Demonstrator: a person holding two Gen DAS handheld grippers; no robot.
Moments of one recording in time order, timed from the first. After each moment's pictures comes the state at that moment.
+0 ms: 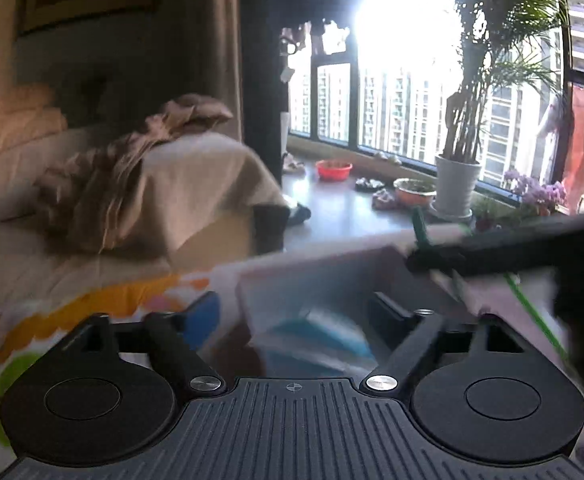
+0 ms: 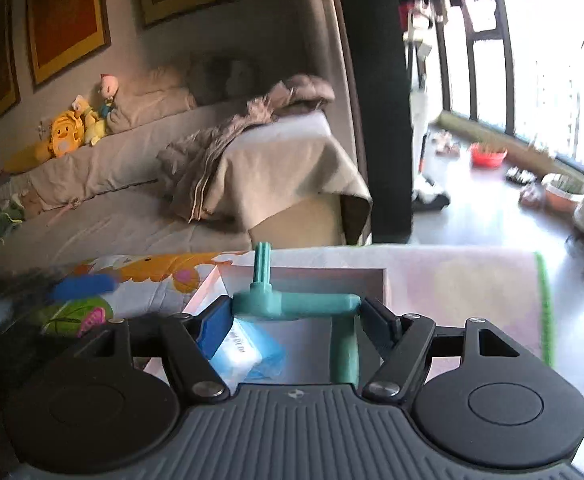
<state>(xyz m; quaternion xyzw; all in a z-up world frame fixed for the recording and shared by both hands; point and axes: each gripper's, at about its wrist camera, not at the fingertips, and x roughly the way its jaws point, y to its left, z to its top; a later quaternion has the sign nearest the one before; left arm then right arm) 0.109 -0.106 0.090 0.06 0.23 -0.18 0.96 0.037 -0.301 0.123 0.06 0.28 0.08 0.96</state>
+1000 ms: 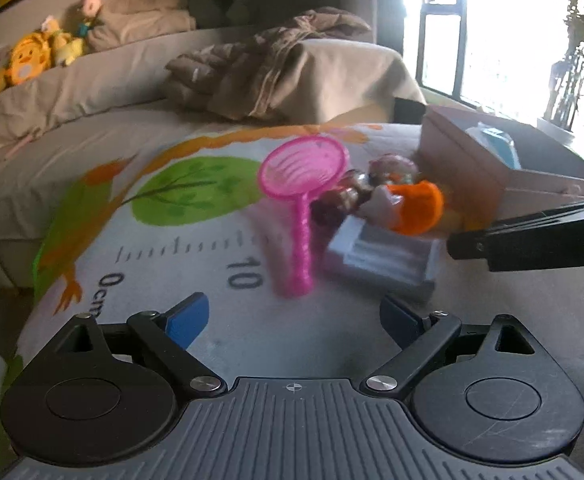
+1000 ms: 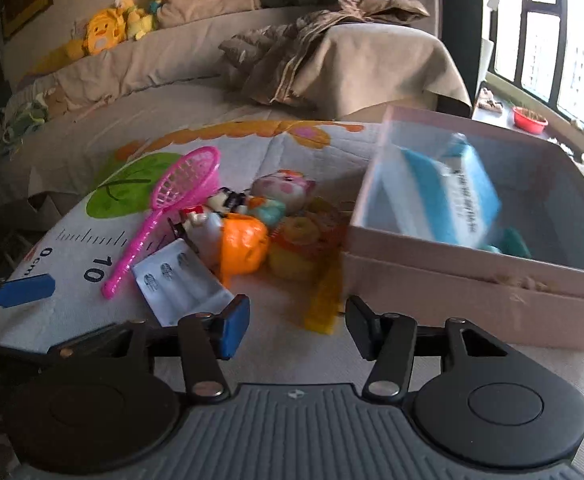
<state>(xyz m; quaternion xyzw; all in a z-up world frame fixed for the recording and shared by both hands) 0.029 0.045 0.003 0.02 0.32 -0.03 0.95 -0.007 -0.116 0.030 -0.01 0.36 0.12 0.92</state>
